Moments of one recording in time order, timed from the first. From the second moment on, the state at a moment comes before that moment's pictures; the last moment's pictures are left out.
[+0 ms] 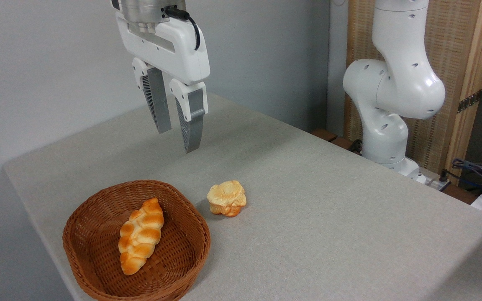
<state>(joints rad) -0.02 -0.02 -0.05 -1.59 -0.06 1.63 0.71</state>
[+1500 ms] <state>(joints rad) -0.03 0.15 -0.15 -1.80 -0.10 2.24 0.38</state>
